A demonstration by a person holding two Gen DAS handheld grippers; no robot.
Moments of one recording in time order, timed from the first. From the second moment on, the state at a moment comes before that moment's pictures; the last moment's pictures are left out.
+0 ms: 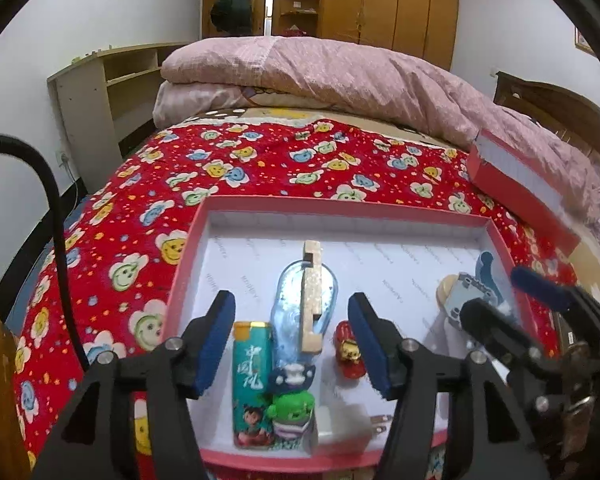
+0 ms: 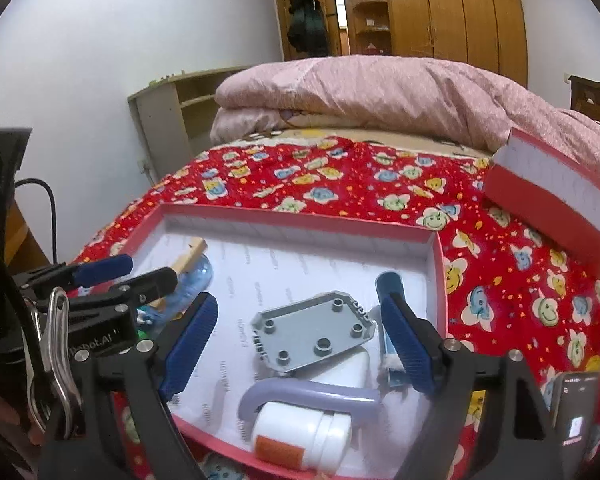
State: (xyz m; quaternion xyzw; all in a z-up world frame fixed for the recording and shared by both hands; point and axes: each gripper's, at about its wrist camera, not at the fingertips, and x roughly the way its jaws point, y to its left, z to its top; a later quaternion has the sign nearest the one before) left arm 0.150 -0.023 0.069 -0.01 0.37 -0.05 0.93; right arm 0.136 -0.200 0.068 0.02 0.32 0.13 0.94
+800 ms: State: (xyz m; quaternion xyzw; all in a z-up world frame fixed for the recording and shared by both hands) left arm 0.057 -0.005 0.096 -0.03 0.37 -0.03 0.93; right arm 0.037 -0.188 0.099 0.03 0.29 0.15 0.94
